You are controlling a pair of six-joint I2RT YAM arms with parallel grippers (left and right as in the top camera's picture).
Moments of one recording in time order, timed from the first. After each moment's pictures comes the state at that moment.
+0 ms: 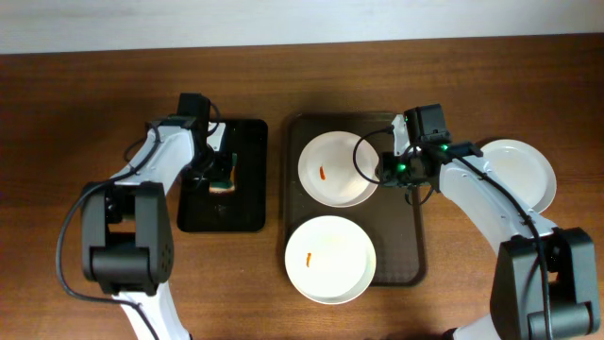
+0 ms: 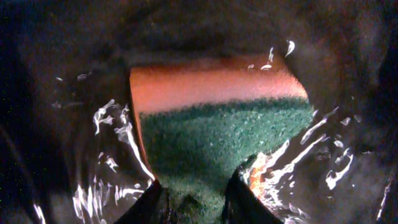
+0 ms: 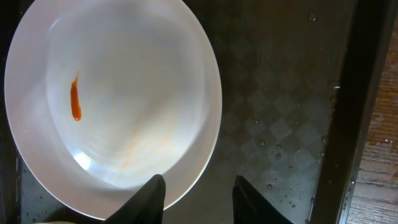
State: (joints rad) left arm -0.08 2.06 1.40 -0.78 0.10 0.01; right arm 0.15 1.70 1.09 -0.57 -0.21 0.15
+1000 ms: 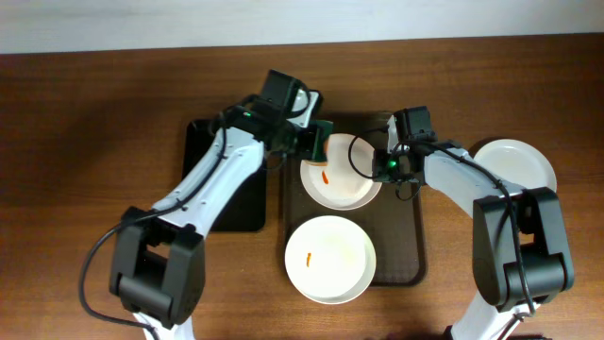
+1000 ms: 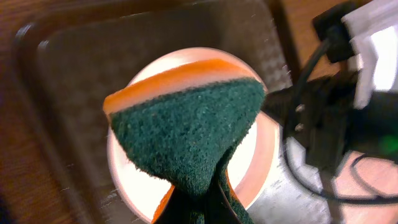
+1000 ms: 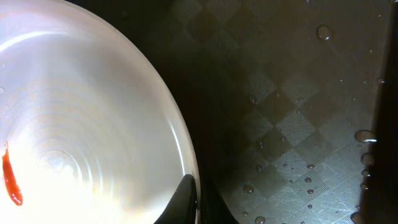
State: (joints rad) left arm -0.47 1.95 1.57 -0.65 0.34 -0.24; right arm 0.15 1.89 1.10 -0.40 -0.17 0.21
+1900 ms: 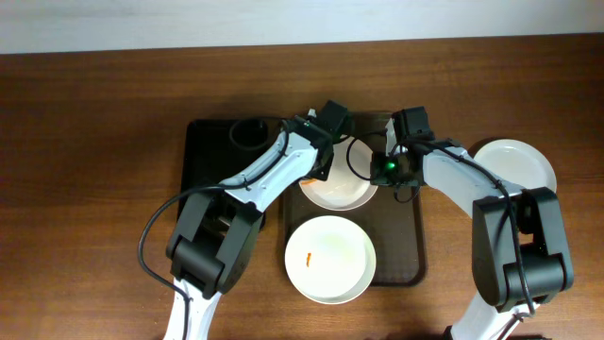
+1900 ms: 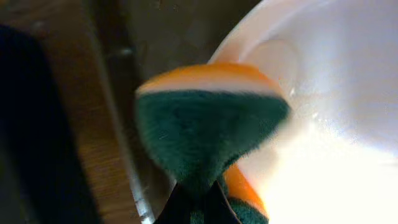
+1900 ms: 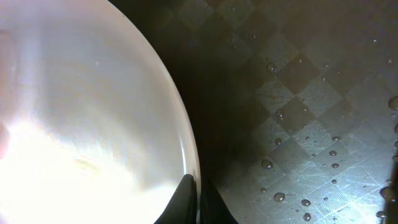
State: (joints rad) left arm -0.62 2.21 1.73 -0.88 -0.28 -0.29; right arm 0.15 1.89 1.12 -0.47 -0.20 0.25
